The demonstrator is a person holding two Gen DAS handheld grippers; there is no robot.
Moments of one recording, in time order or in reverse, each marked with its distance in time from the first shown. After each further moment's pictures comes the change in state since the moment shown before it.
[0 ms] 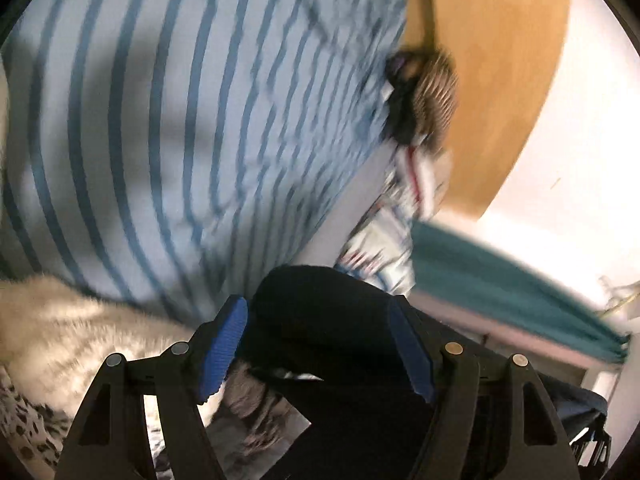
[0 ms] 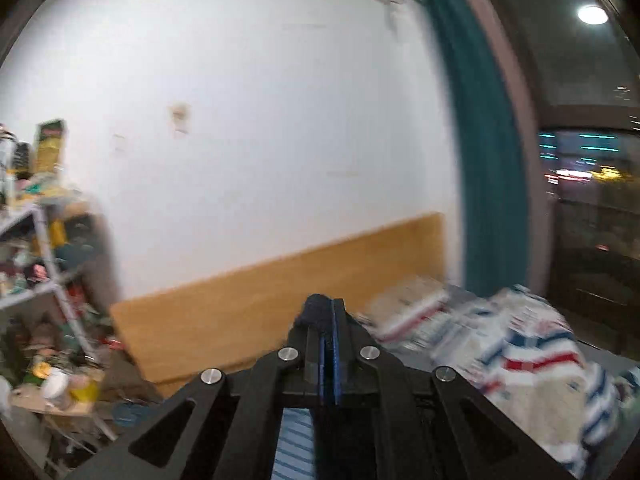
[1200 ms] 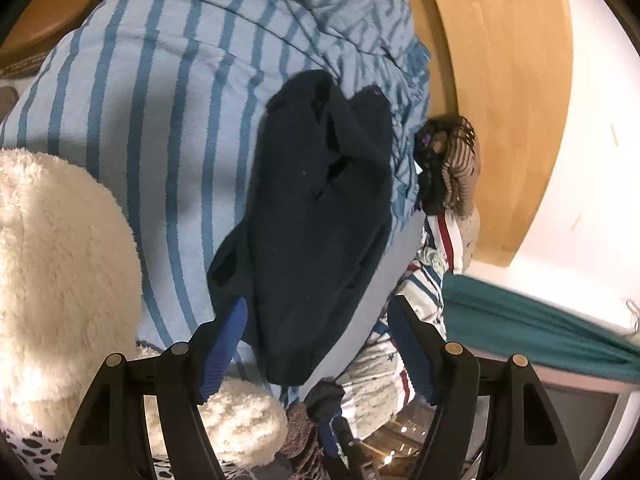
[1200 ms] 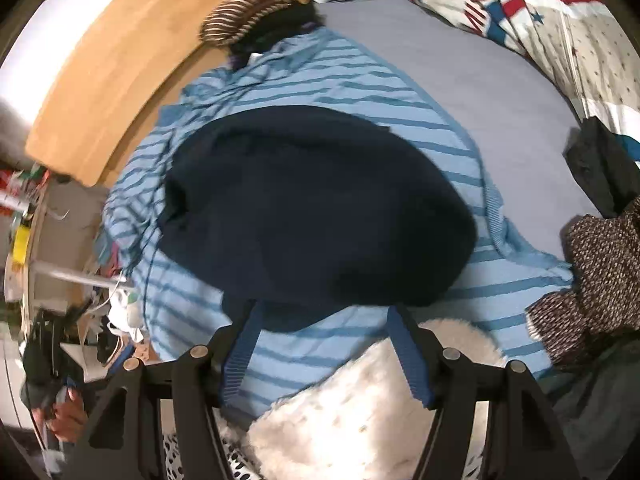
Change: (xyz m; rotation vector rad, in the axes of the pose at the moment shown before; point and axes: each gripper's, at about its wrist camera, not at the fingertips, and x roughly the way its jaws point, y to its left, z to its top) left arm -0.072 0.021 0.025 0.044 -0.159 0.171; right arm 0.093 -0.107 -0.415 0.327 0.996 -0.022
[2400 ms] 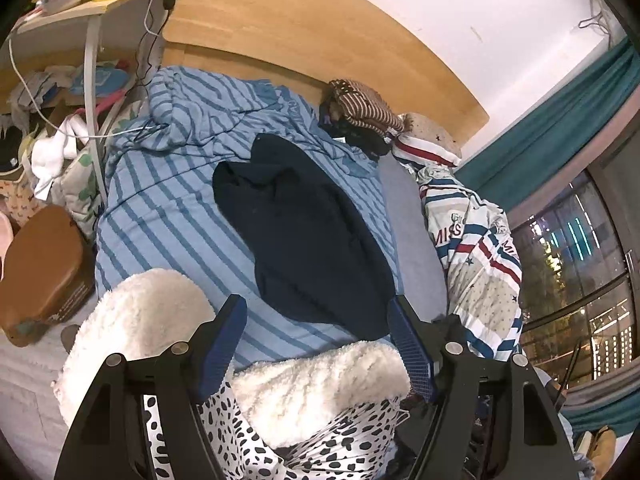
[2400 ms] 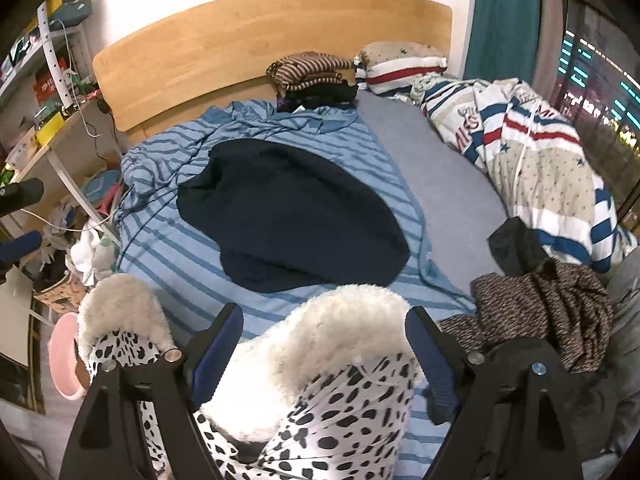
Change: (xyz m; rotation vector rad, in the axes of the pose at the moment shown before) left arm -0.123 -0.074 -0.145 0.838 -0.179 0.224; right arm -0.117 0.045 -0.122 -0.328 -0.254 -0.216
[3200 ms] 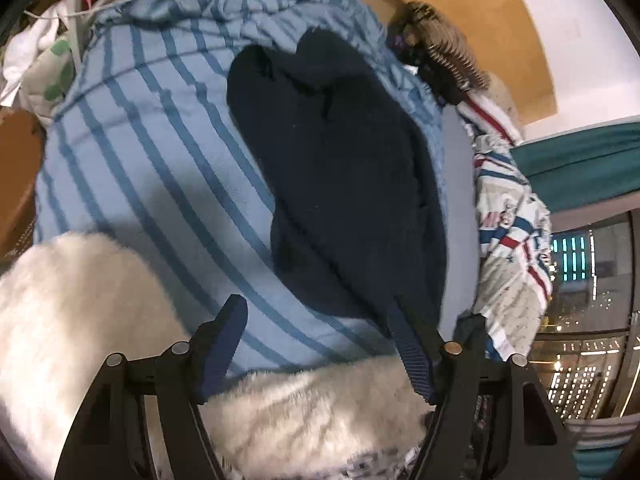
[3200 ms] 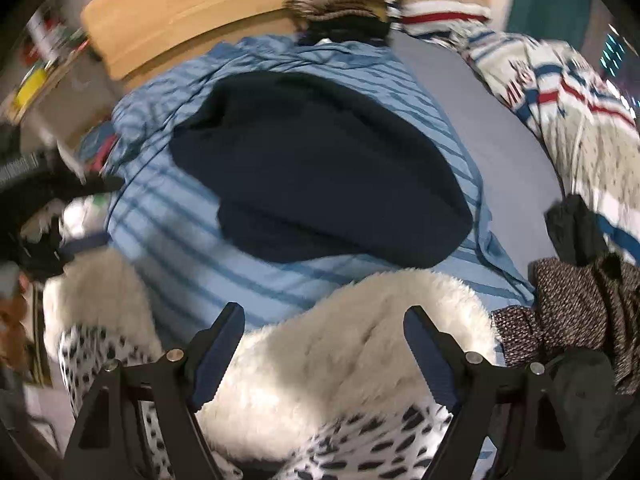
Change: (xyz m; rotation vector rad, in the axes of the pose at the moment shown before) left arm 0.200 0.071 0.015 -0.218 0.291 0.021; right arm 0.118 0.018 0.012 -0.009 0.185 0.058
